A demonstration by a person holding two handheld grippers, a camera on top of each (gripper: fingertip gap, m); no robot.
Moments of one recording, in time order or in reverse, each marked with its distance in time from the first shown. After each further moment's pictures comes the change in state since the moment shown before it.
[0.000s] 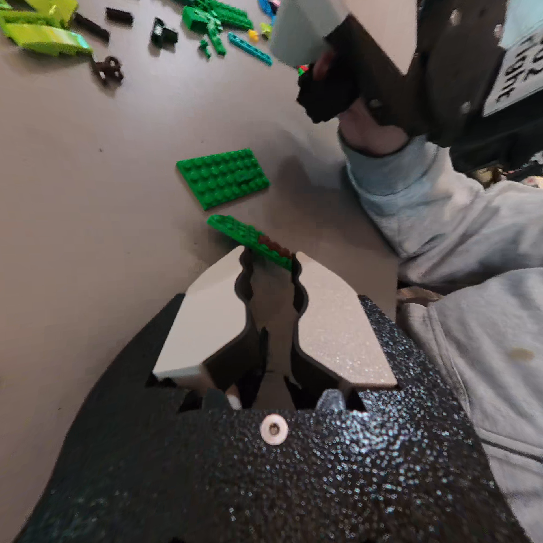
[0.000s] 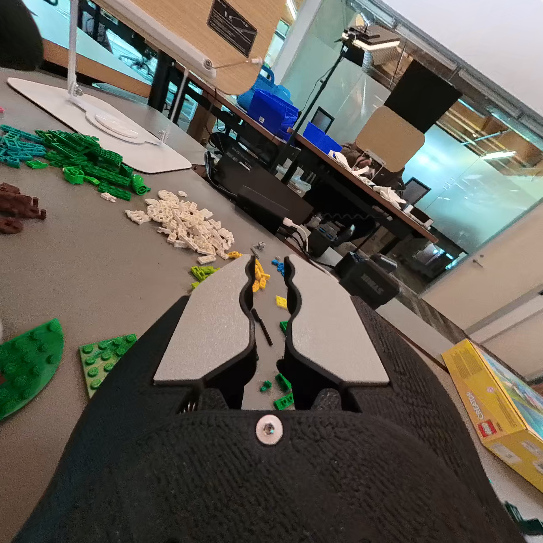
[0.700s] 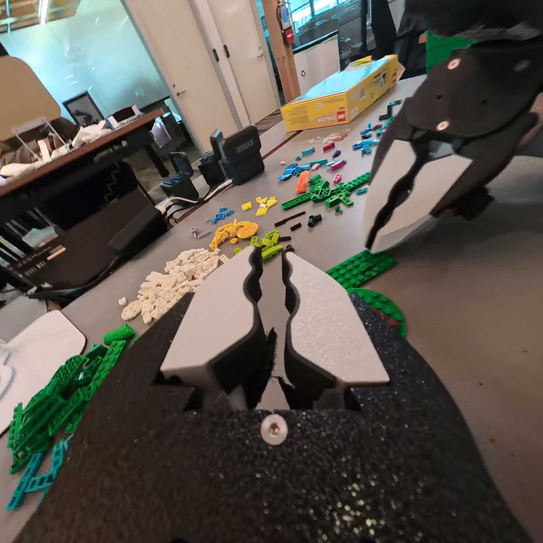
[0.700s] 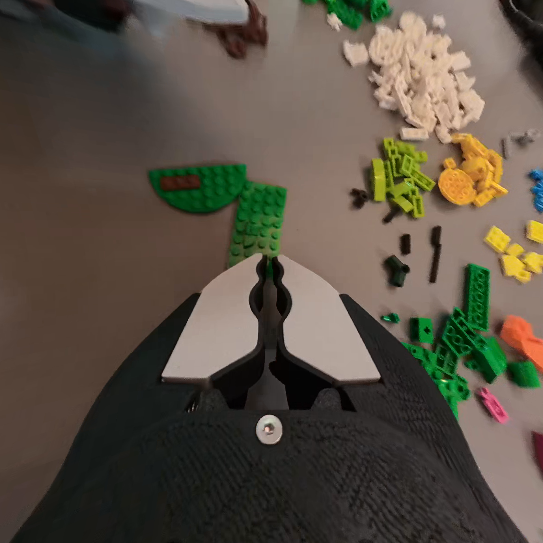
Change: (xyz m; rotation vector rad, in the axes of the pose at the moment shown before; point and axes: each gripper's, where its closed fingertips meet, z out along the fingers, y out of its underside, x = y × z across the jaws) left arm -0.019 -0.073 -0.057 0.499 -0.698 0.749; right arm -0.077 0.074 -0.056 -0.382 -0.879 0.039
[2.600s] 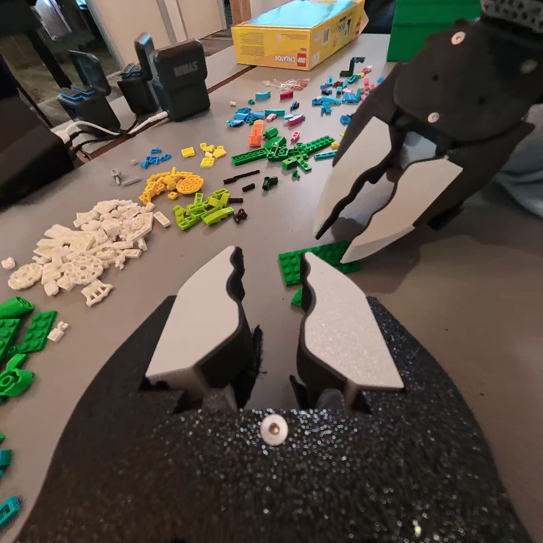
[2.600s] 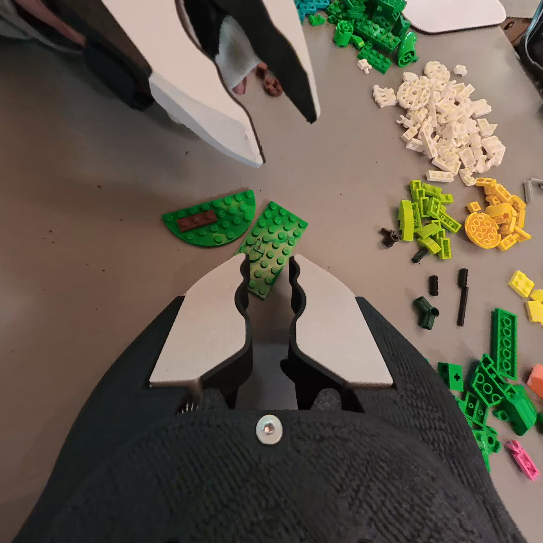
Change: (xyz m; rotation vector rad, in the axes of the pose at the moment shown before) left arm 0.028 0.022 0.006 -0.181 0.198 -0.196; right arm -0.023 -0.020 0.011 0.042 -0.025 -0.049
